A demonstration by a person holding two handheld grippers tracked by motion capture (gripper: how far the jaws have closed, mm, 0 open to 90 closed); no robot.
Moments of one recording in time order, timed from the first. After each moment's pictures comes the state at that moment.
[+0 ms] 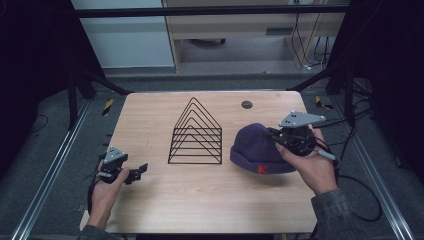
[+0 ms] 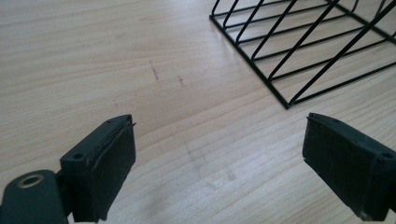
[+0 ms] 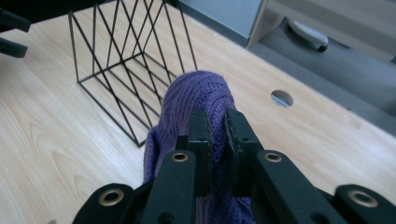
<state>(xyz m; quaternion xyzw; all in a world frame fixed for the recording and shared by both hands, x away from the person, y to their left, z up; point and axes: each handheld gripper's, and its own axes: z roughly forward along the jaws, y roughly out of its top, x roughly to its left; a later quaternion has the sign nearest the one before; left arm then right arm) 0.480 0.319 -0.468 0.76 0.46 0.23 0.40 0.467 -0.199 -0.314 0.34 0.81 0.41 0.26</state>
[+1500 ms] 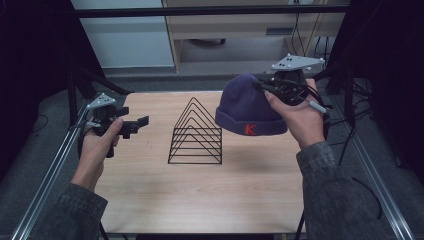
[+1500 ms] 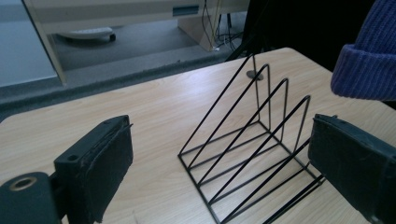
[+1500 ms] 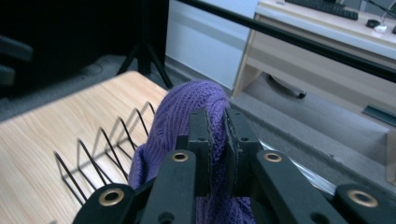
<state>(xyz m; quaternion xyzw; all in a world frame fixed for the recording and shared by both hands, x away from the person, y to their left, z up) 0.535 0.295 -0.320 0.73 0.42 0.21 0.49 0.524 -0.167 -0.218 0.34 0.76 0.47 0.30</state>
